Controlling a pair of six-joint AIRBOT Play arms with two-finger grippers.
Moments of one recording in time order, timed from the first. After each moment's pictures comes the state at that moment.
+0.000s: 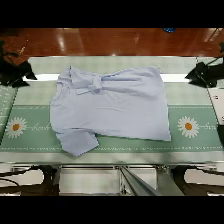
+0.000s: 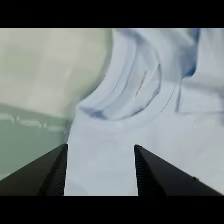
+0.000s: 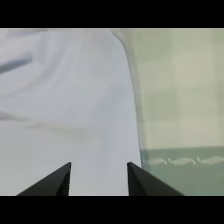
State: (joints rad) left arm 0.31 -1.45 1.46 1.28 -1.44 -1.64; right arm -0.41 -1.44 1.35 -1.00 1.34 1.44
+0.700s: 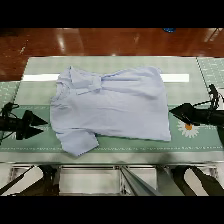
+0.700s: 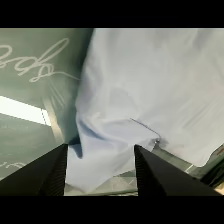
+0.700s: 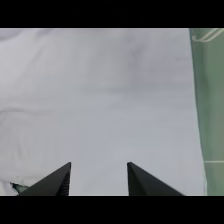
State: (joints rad) left arm 0.68 -1.13 0.65 0.98 -1.41 -1.43; right arm -0.44 -0.87 0.58 -0.78 1.18 1.26
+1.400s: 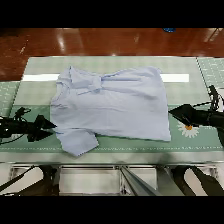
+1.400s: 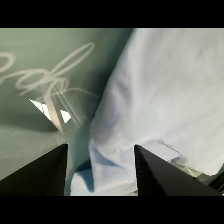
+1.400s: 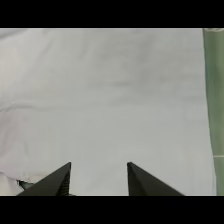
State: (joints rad) left arm 0.57 -1.20 0.54 0.94 -1.24 -1.40; right arm -0.44 -0.84 0.56 -0.77 1.19 1.27
